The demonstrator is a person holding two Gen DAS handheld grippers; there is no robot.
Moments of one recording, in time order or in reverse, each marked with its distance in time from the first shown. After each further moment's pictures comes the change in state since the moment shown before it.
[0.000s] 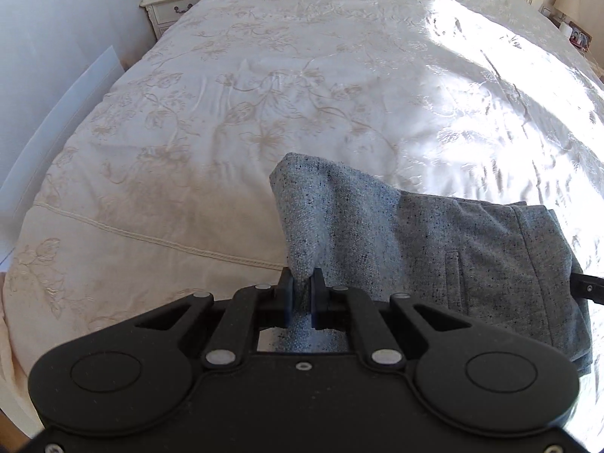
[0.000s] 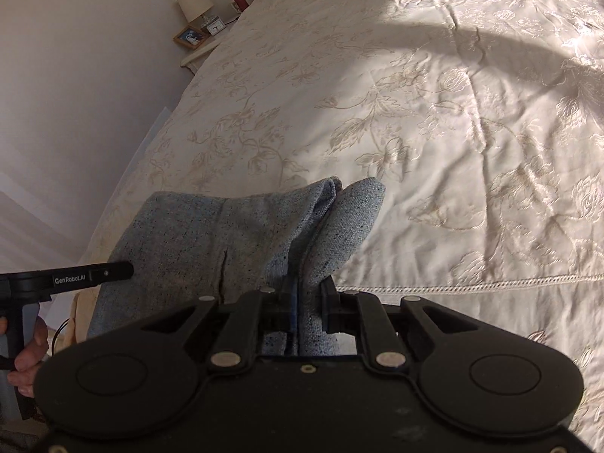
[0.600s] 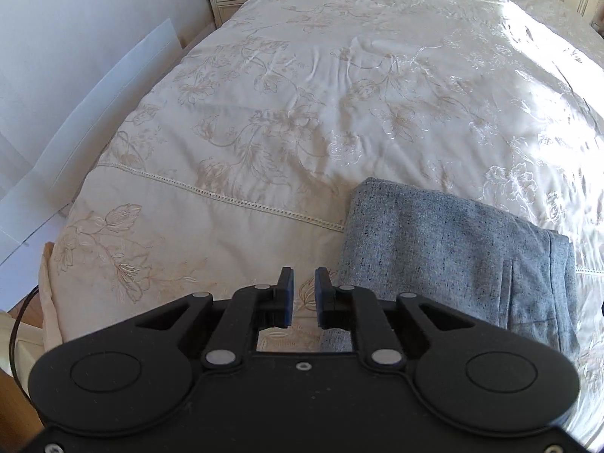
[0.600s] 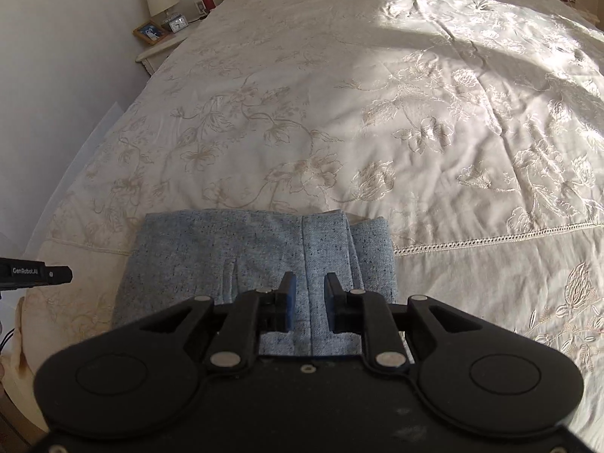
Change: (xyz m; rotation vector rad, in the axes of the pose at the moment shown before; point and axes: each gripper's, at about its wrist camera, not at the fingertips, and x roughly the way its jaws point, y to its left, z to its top) left arm 0.009 0.114 -0.024 -0.067 0.026 0.101; right arm 0.044 0.134 -0.063 -0.042 -0.087 -0.272
